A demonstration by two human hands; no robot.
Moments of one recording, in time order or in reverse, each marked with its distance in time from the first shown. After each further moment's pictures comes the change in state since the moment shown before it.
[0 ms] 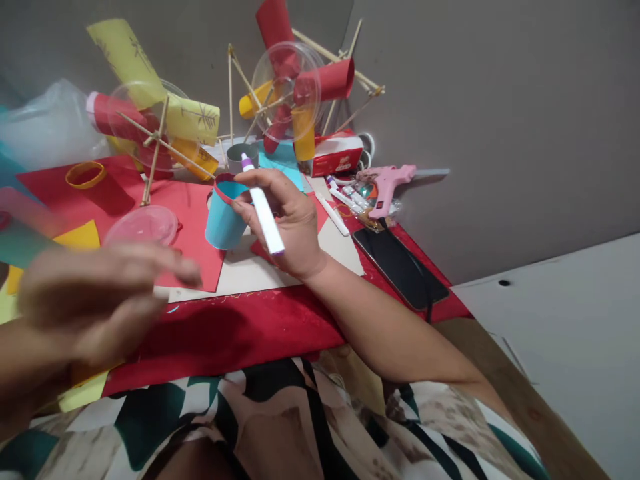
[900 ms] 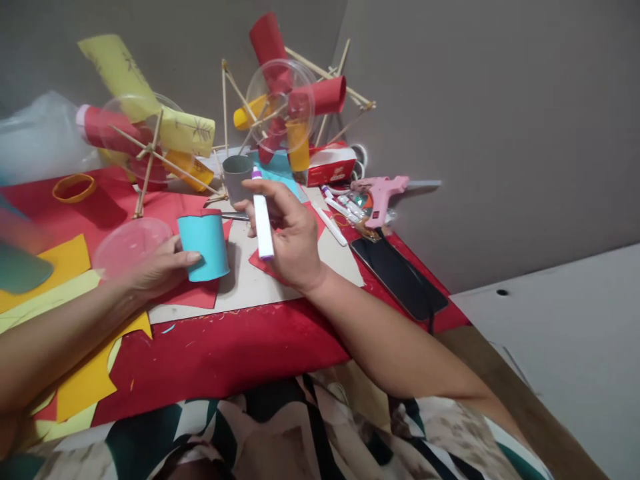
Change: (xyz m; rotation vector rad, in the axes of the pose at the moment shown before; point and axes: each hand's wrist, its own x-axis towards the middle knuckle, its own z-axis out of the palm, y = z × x) left_hand 0.064 -0.069 -0.005 -0.469 -0.202 -0.520; right_hand -0.001 0.012 0.003 -0.016 0.006 0.126
